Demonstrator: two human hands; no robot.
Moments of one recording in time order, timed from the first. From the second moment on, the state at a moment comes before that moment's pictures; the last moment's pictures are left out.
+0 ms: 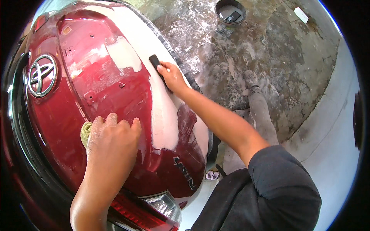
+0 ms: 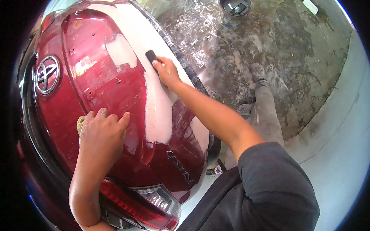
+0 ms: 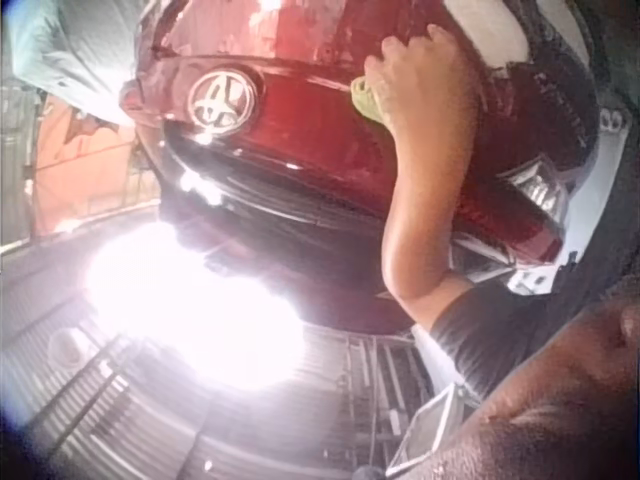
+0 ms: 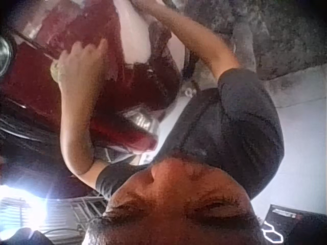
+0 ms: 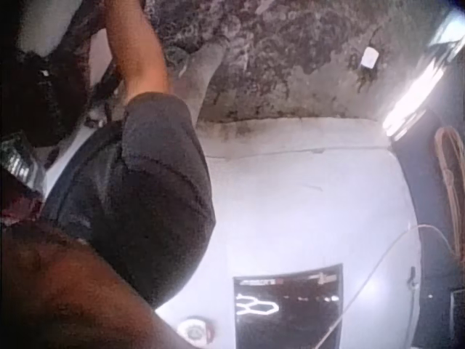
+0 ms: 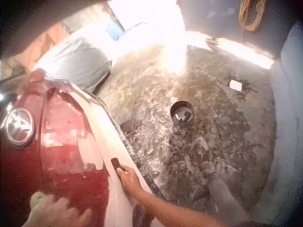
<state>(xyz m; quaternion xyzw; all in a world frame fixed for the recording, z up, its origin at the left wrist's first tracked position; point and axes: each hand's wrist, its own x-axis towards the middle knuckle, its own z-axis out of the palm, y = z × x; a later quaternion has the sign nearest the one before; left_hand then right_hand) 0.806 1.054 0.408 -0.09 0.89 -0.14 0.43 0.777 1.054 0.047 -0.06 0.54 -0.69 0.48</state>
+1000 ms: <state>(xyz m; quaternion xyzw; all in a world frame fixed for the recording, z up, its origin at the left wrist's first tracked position) 0.820 1.056 0.414 -0.09 0.89 -0.12 0.43 0.848 1.162 0.107 -0.19 0.58 -0.68 0.41</state>
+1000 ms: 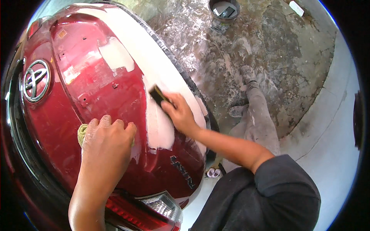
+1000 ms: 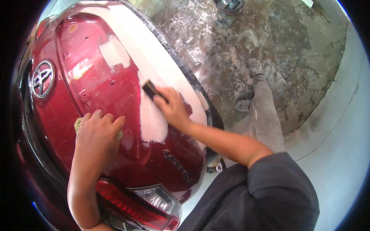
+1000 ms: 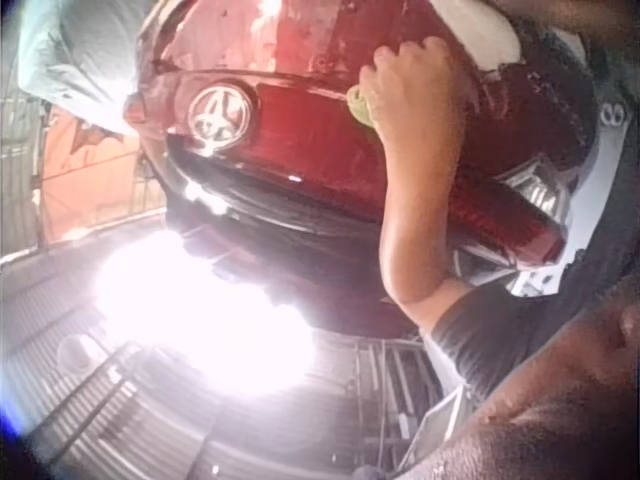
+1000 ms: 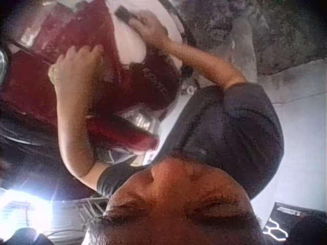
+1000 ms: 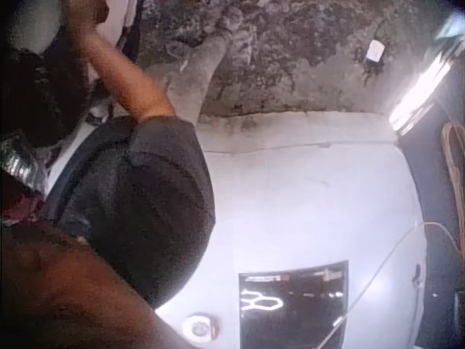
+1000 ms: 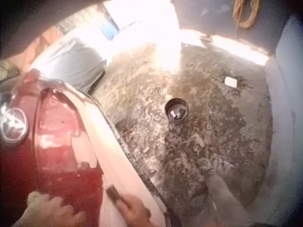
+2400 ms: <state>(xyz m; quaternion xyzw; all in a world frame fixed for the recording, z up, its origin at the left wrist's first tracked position) 0.817 1.080 0.424 -0.08 0.81 -0.06 0.58 0.862 1.200 0.148 -0.25 0.53 -0.73 0.34</state>
